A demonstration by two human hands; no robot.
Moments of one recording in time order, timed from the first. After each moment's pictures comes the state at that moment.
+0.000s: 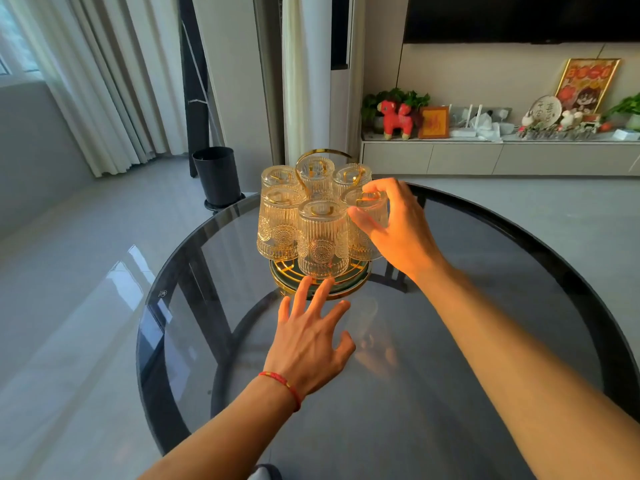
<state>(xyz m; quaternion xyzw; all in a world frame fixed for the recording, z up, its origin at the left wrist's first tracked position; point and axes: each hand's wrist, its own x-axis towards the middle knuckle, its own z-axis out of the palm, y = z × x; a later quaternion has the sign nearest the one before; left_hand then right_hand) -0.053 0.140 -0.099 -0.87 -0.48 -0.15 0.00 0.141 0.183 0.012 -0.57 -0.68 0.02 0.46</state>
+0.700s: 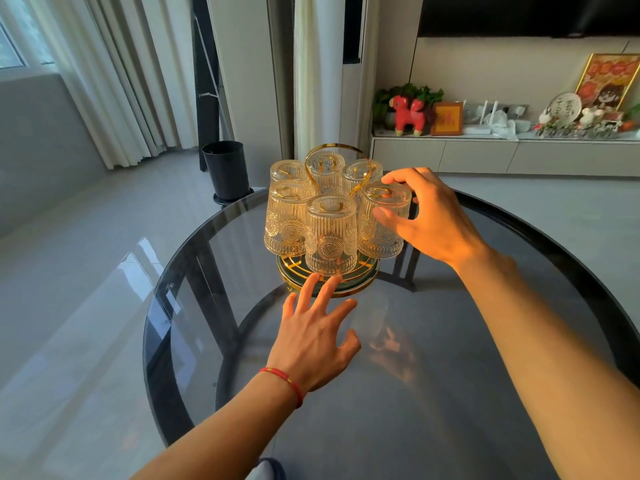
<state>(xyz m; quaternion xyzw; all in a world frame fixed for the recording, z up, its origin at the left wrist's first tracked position) -0.055 0.144 -0.100 -0.87 -0.48 -0.14 0.00 0.175 0.186 0.031 -0.57 -0.73 0.01 0.38</state>
